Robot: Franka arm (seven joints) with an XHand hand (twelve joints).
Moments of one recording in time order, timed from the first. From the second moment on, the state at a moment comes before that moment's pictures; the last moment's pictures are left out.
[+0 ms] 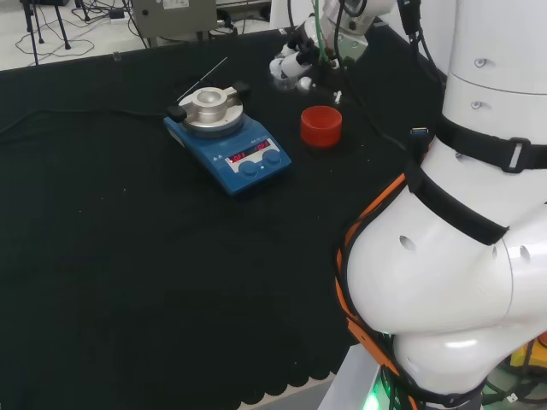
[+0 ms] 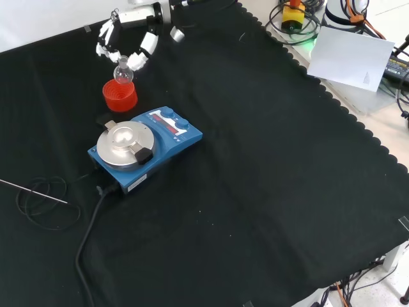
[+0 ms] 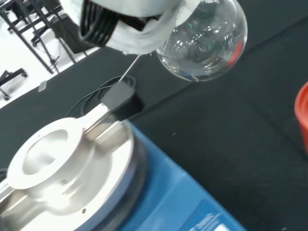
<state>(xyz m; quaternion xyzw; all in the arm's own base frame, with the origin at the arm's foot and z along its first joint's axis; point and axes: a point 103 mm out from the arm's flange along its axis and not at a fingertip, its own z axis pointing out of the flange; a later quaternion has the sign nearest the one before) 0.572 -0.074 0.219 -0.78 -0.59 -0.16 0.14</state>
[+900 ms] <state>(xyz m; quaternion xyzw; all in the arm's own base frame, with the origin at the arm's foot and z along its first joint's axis) 0.611 -0.008 0.237 -0.75 -0.62 -0.16 0.17</state>
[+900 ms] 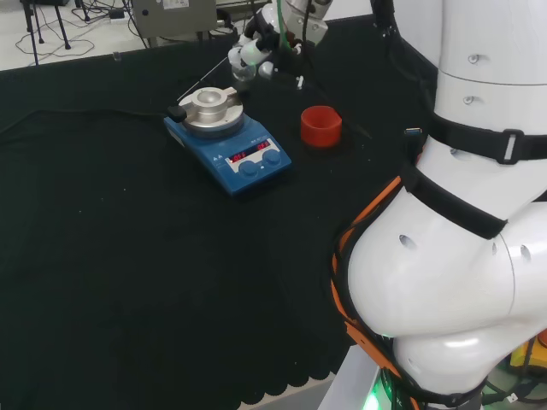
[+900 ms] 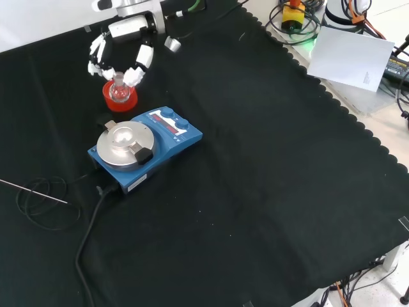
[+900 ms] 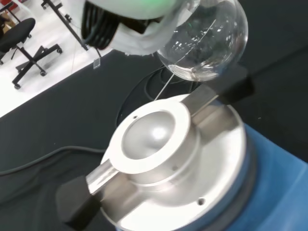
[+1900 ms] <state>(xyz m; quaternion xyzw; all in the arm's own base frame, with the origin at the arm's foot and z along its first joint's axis) 0.648 0.051 0.207 -0.73 -0.64 -0.12 0.21</state>
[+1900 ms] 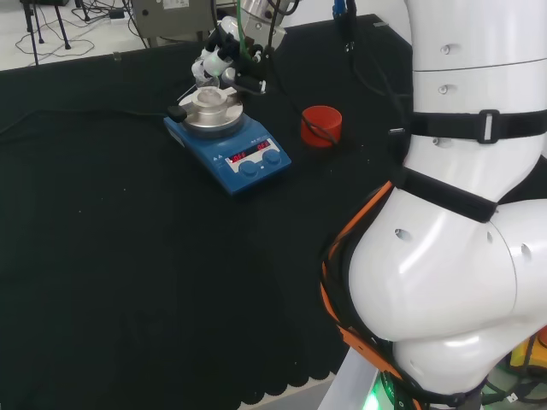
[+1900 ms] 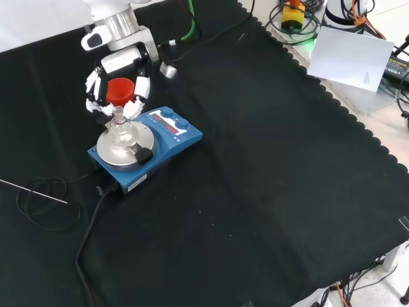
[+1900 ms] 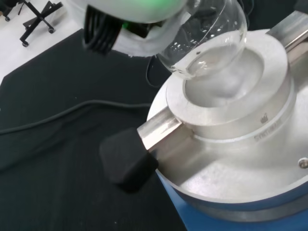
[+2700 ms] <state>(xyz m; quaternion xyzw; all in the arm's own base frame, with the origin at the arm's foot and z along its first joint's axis) 0.651 0.040 0.188 -0.73 -0.64 -0.11 0.22</state>
